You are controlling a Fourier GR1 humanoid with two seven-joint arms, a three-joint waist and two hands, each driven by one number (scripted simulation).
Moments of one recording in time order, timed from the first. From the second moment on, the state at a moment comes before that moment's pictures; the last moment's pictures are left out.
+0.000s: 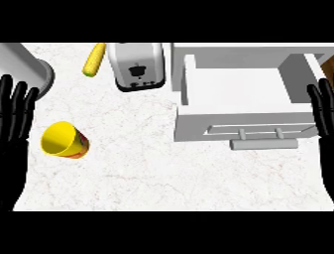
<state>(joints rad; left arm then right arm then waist) -0.02 0.09 -0.02 -2.10 -0.01 0.04 0.00 -0.04 -0.11 0.03 -2.10 -0.01 -0.03 0.00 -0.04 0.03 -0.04</state>
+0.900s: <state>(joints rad) -0.04 0.10 0.24 -1.84 0.22 0.04 0.04 -0.08 -0.15 0.02 -1.99 -0.07 0.09 0.09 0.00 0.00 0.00</state>
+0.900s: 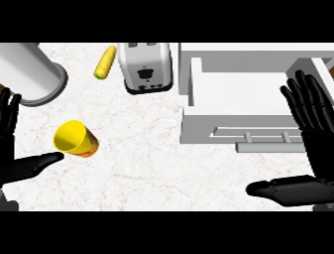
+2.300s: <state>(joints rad) -0.20 0.21 0.38 -0.78 0.16 -0.07 -0.58 -0.26 -0.19 -0.10 -1.87 -0.12 0.15 0.11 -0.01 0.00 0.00</state>
